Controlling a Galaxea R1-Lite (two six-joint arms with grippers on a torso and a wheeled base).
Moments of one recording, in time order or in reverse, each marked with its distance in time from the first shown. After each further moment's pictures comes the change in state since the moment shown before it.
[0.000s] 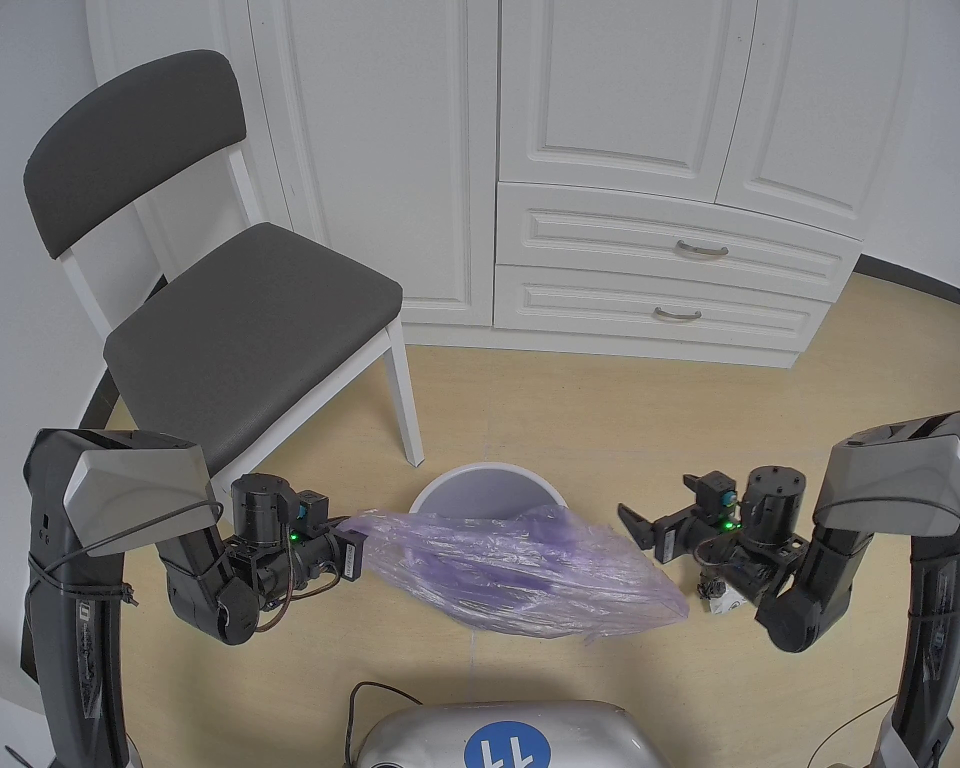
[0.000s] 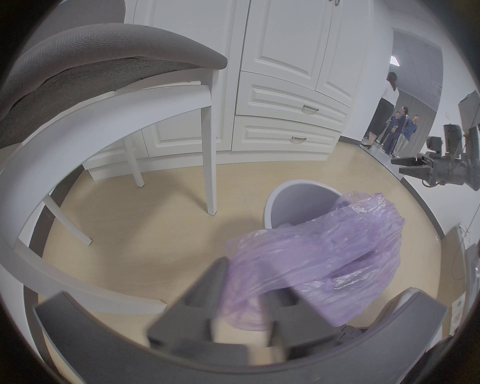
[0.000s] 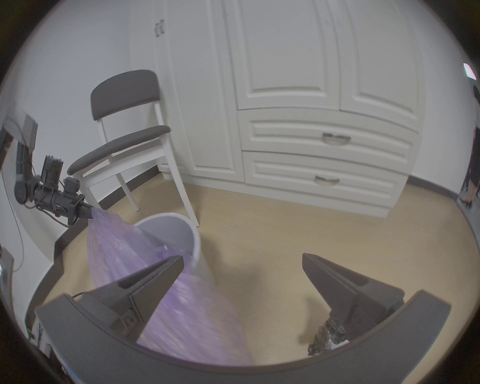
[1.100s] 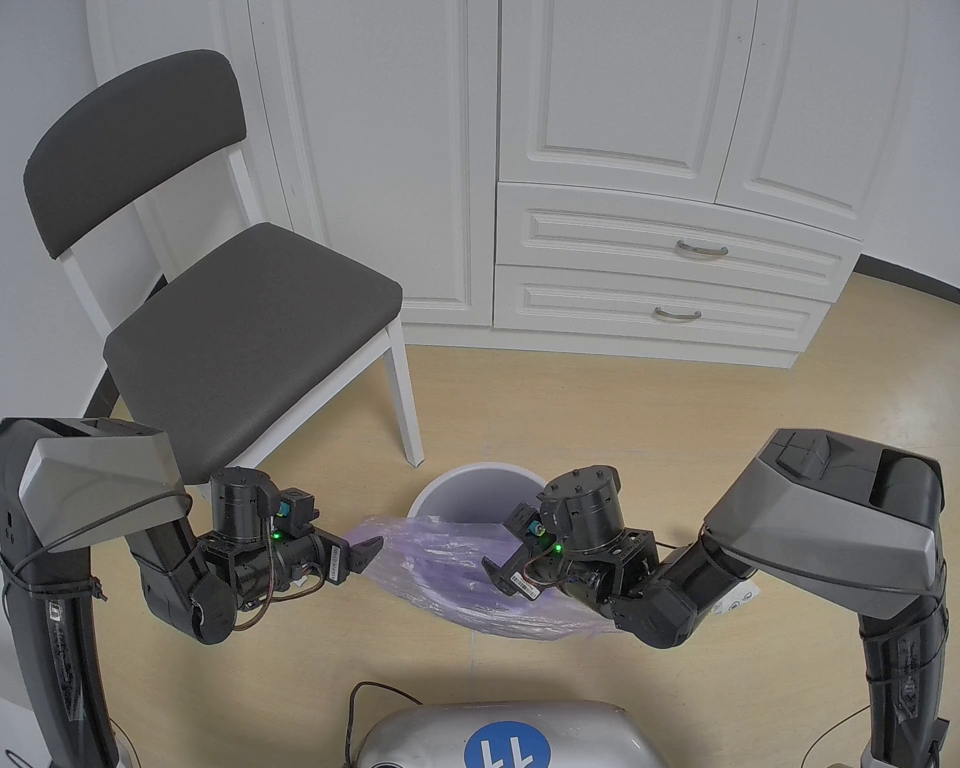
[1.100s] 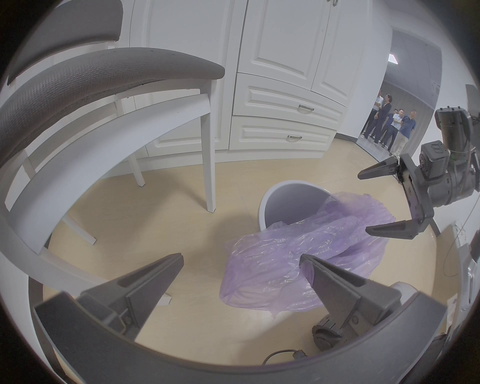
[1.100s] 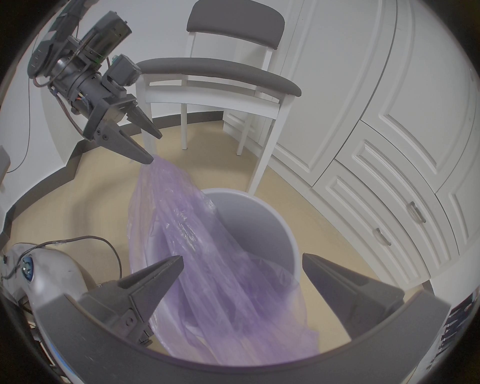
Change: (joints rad) left arm 0.013 -0.111 0.084 0.059 -0.027 0.021; right arm 0.373 0.078 -0.540 0.716 -0.233 -0.359
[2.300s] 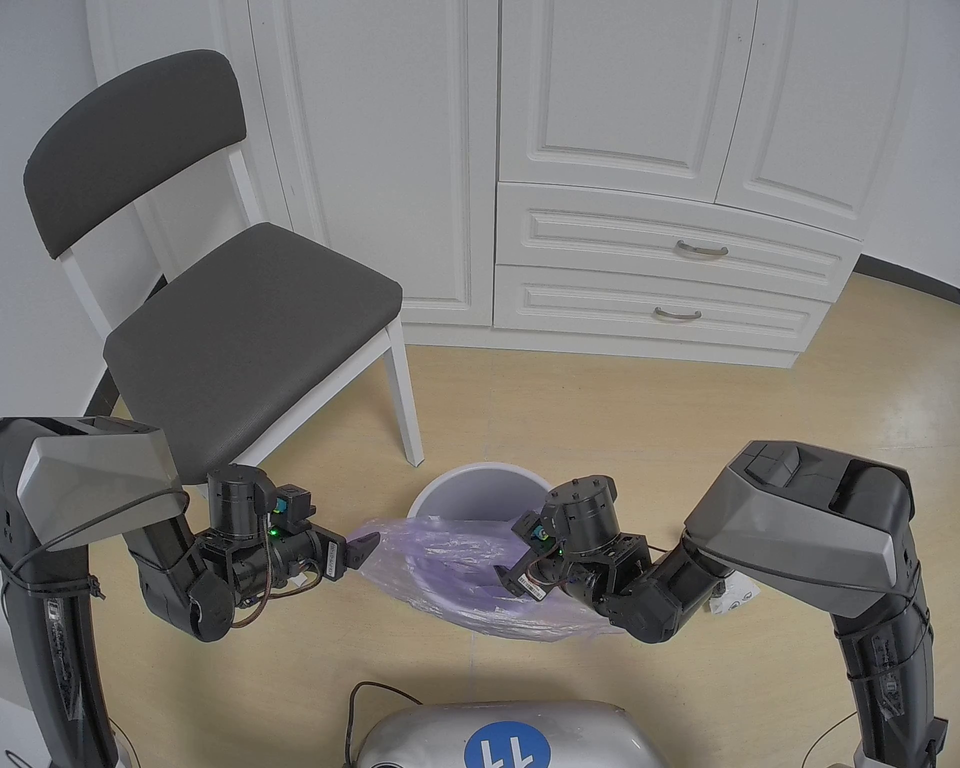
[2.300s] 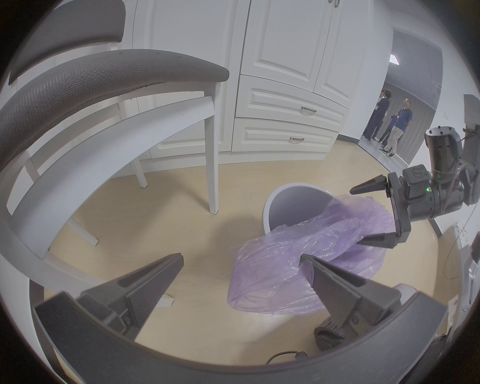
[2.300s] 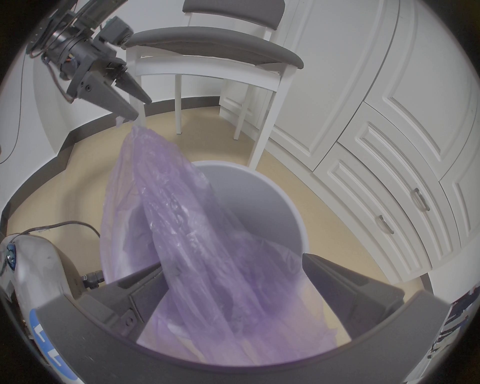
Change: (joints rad) left arm 0.010 -0.003 -0.006 -0.001 0.001 0.000; right arm -0.040 0.095 -0.059 0.009 -0.013 0.003
